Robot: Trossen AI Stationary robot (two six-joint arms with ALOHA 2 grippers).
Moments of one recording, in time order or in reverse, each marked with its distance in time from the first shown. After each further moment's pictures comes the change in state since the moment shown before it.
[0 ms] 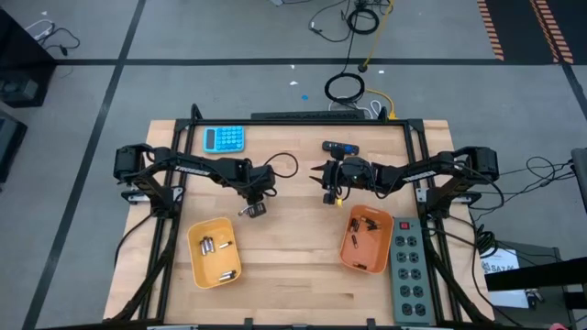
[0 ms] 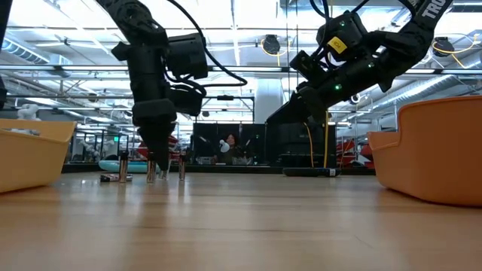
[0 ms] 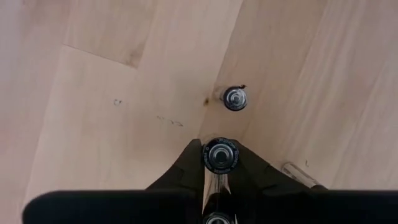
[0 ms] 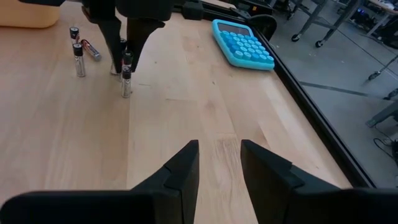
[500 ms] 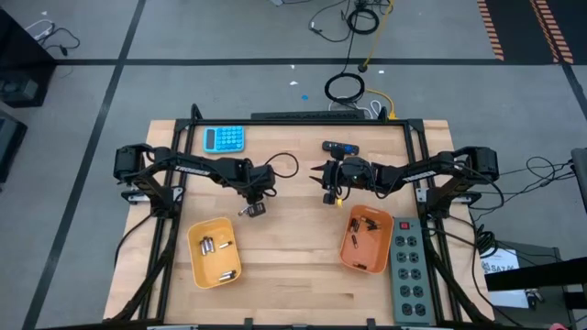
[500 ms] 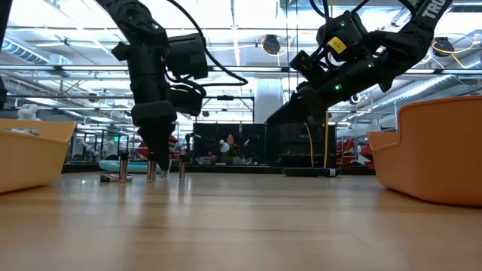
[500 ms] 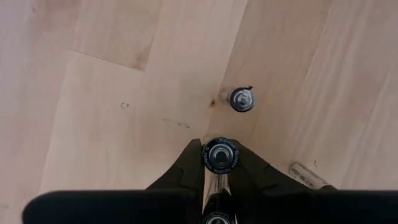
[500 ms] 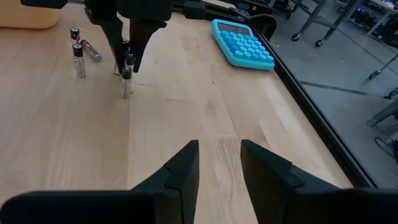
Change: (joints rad) left arm 0.001 0.000 0.000 0.001 -0.022 0.028; right arm 0.000 0.000 0.000 0.000 0.000 0.005
